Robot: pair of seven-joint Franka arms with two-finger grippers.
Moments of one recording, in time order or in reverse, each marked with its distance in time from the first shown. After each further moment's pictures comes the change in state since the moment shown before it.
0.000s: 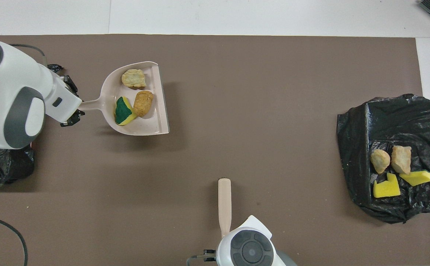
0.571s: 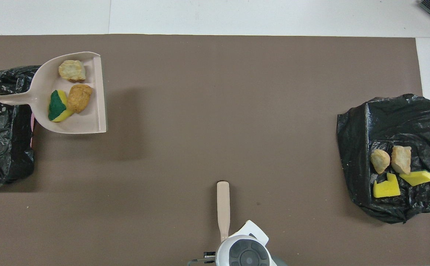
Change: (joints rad) left arm 0.268 0.043 0.001 0.146 -0.002 -0.091 0.350; right arm 0.018 0.010 0.000 -0.043 -0.019 0.061 -0.001
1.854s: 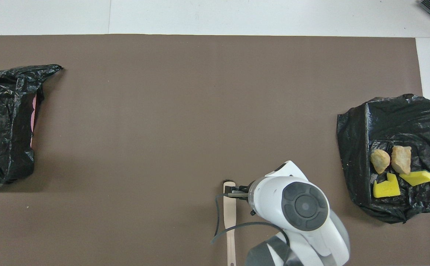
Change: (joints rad) left arm 0.043 -0.065 -0.015 -0.168 0.926 0.310 -0.304; right arm -0.371 0.044 -0.021 0.246 -0.240 0.012 -0.085
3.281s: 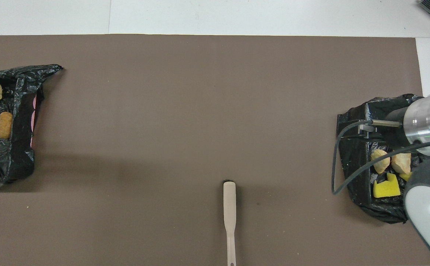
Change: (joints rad) left arm -0.262 -0.140 -0.013 -0.095 0.279 -0.251 -0.229; right arm -0.345 0.009 -0.053 0.485 -0.015 -0.505 -0.339
